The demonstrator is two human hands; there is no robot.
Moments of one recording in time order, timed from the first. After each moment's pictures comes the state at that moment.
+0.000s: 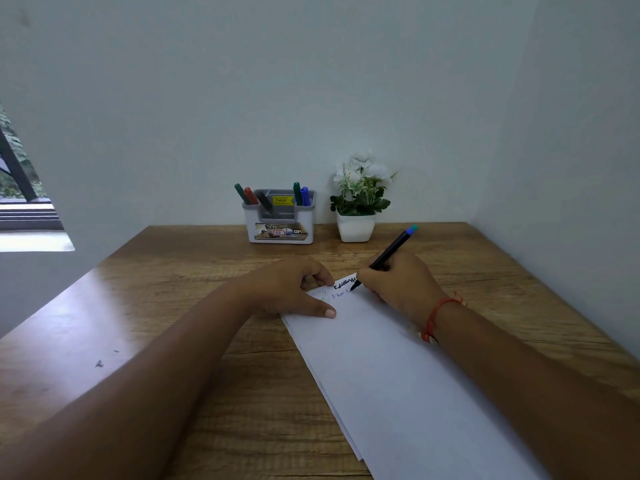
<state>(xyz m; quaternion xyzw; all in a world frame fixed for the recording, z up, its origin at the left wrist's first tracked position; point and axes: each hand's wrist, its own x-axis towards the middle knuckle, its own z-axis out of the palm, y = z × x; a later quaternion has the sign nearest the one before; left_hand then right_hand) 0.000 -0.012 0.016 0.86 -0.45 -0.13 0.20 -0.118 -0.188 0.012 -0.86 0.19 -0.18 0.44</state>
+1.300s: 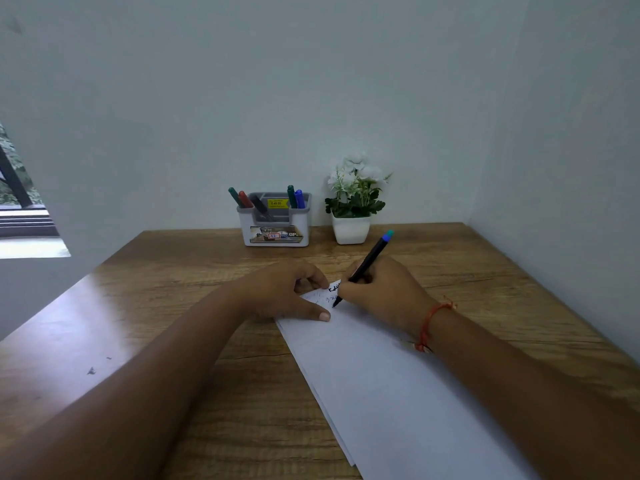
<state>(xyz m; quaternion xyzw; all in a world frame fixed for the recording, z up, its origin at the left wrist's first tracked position) -0.007 -0.010 0.021 0.87 -0.44 -0.14 0.20 -0.120 -0.180 0.010 -0.88 0.13 -0.13 0.43</state>
